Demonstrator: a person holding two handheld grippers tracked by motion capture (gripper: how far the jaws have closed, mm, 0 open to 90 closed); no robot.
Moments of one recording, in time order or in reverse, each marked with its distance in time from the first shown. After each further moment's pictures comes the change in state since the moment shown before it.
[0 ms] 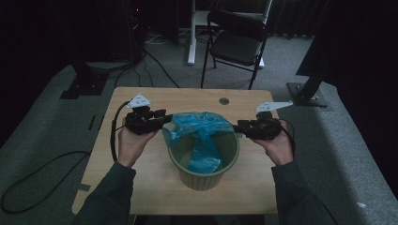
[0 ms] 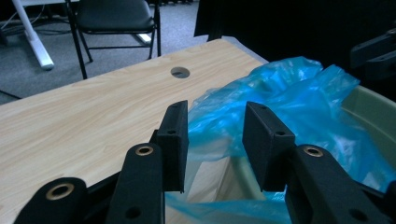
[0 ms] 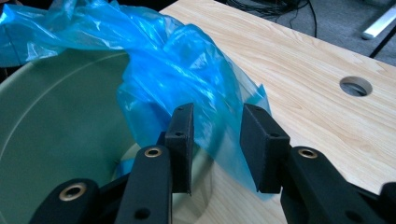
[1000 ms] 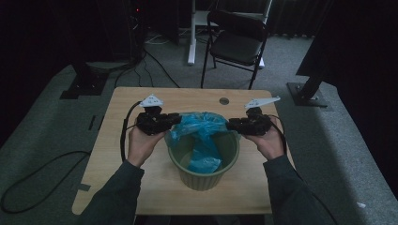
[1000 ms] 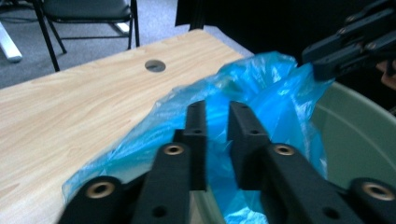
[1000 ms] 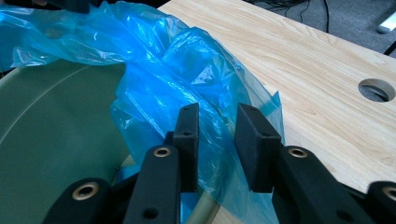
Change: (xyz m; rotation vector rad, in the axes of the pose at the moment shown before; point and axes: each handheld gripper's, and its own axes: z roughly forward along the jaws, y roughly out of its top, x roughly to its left) left arm -0.015 0.004 0.021 0.055 -0.071 0.000; right arm -0.001 0.012 0.026 0.037 0.027 -0.005
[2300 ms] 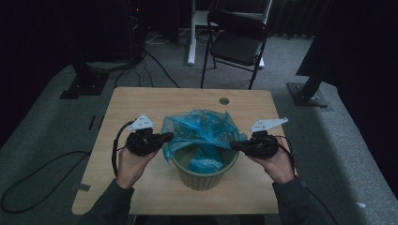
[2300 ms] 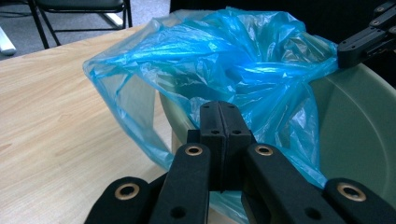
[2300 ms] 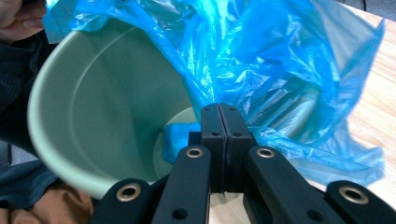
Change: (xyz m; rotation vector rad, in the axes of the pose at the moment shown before) left arm -0.022 -0.048 -0.032 -0.004 -0.015 0.014; right arm 0.040 -0.044 -0.027 0.017 0.093 -0.055
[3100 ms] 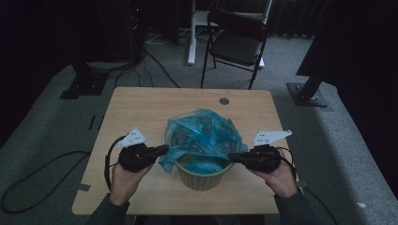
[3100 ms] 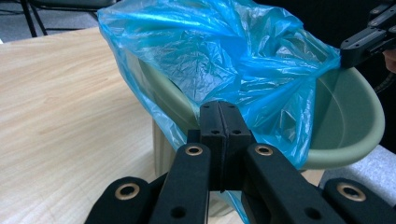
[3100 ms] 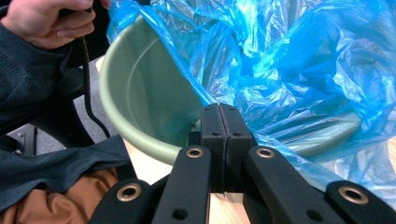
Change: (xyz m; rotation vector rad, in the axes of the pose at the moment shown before) left arm -0.016 -0.032 -0.022 -0.029 -0.029 -0.029; right arm 0.029 -0.017 -0.010 -0.039 0.078 -0.033
